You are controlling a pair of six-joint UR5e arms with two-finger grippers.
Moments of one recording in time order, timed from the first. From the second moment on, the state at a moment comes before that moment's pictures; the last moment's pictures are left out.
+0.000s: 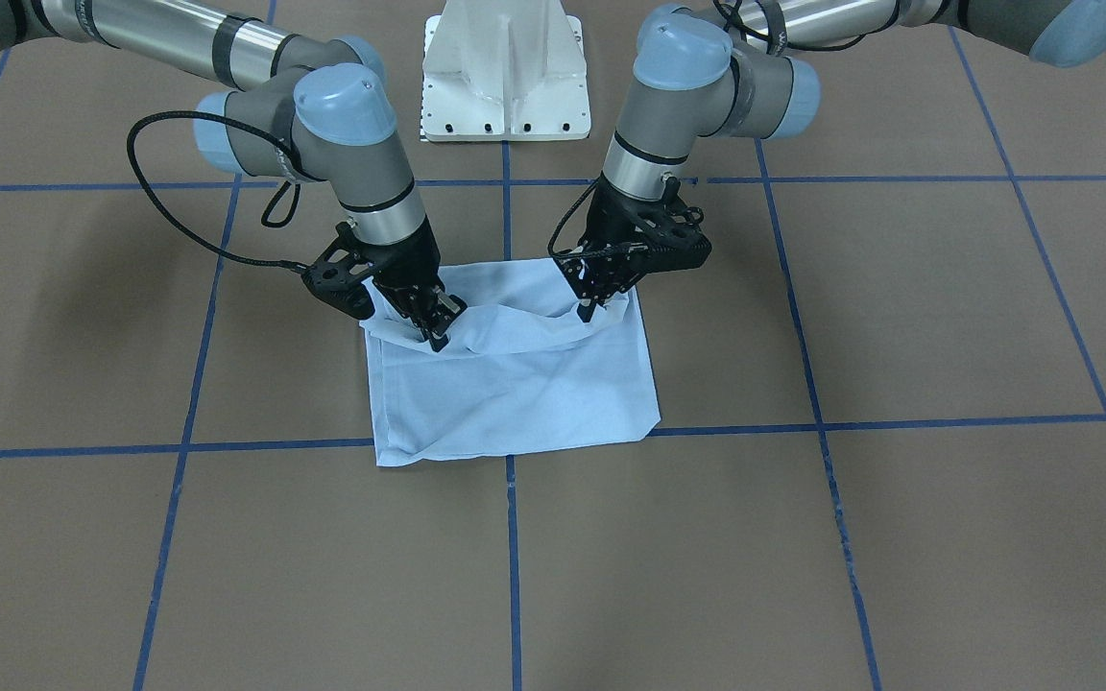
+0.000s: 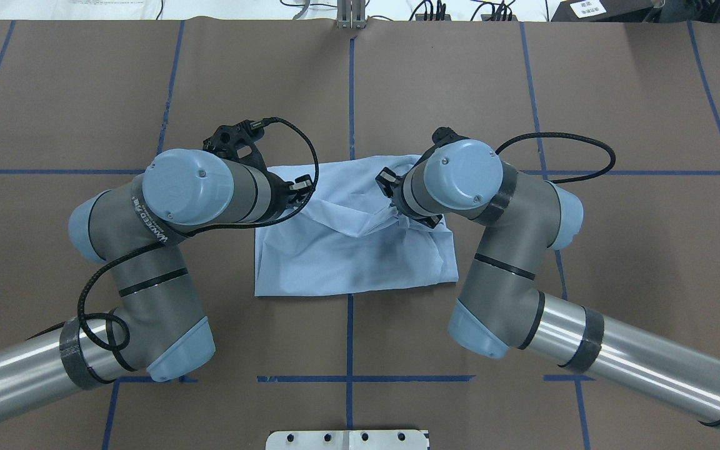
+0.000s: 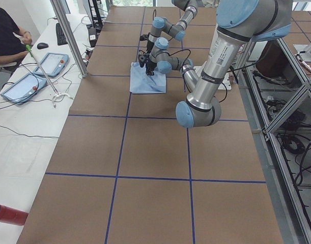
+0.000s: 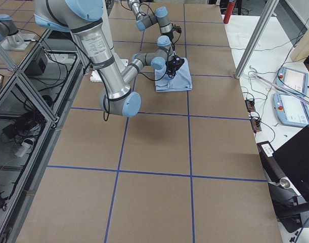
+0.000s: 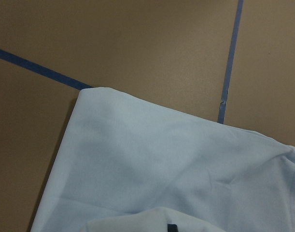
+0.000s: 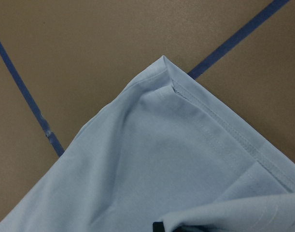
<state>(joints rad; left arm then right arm) -0.53 -2.16 -1.71 -1.92 -1.66 -1.61 0.54 -0.94 1.58 -1.27 1.71 1.92</state>
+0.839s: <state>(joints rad) -0.75 -2.35 -1.32 -2.02 -1.68 -1.43 0.75 -0.82 1.34 -1.27 1.85 1.75</state>
